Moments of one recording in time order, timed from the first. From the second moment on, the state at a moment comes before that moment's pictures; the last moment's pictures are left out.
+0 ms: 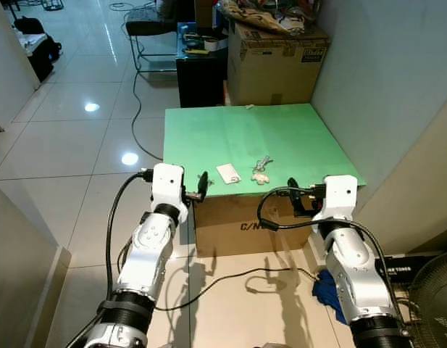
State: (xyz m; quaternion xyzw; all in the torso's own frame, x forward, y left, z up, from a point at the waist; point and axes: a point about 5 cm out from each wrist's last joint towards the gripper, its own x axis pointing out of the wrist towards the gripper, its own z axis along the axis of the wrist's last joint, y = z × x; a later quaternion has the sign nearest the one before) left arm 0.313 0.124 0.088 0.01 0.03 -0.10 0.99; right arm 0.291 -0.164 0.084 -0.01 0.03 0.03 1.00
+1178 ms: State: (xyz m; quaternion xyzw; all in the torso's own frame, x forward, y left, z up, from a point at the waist) left arm 0.317 0.139 0.088 -0.04 0.02 -0.05 1.00; right arm 0.298 -0.161 0.079 -0.01 0.05 0.04 1.00
